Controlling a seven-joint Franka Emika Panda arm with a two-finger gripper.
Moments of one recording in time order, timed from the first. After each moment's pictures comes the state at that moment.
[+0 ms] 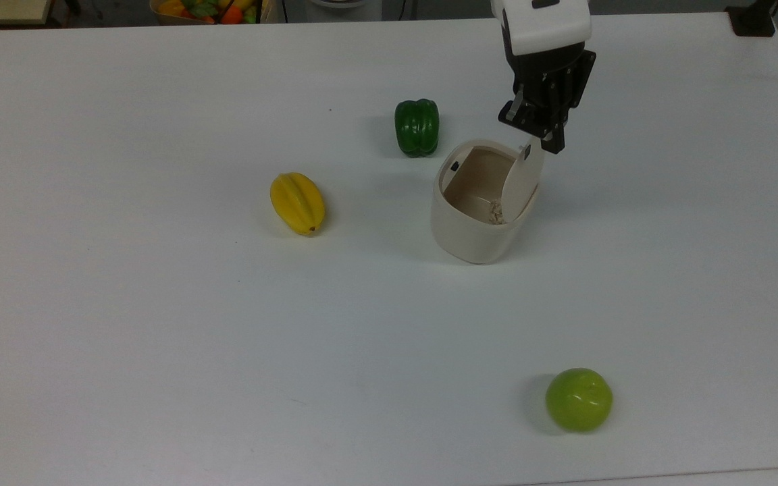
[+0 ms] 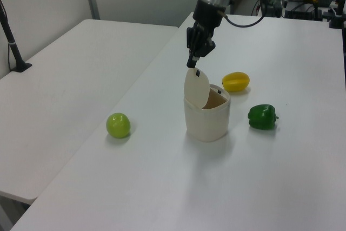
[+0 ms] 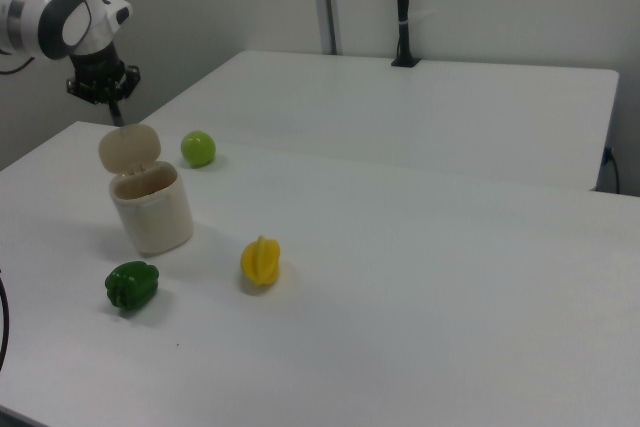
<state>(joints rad) 0.39 0.34 0.02 -1.41 0.19 2.09 -0.52</state>
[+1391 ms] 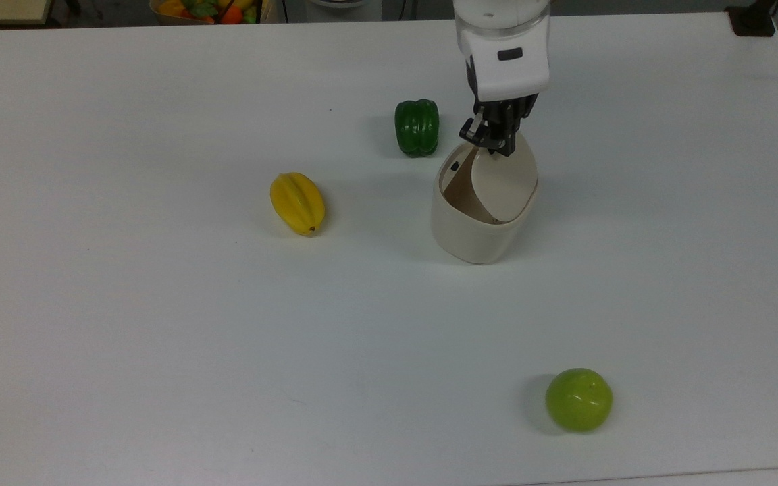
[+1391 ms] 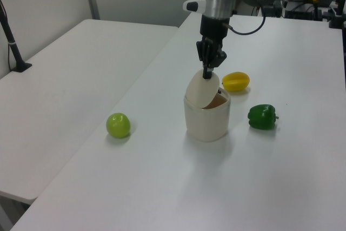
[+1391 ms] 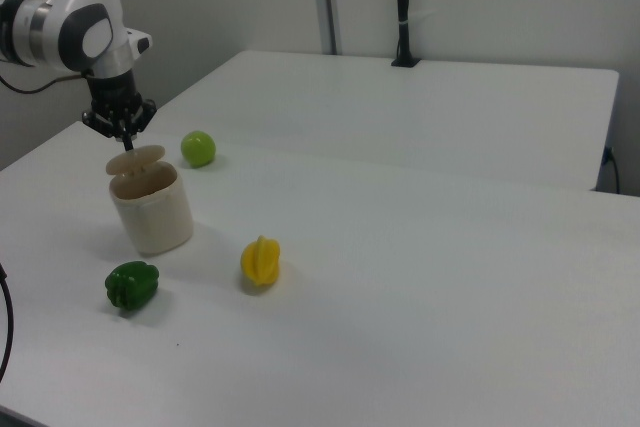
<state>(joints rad) 0.36 0.35 0.00 -1.43 0.17 1.93 -0.59</state>
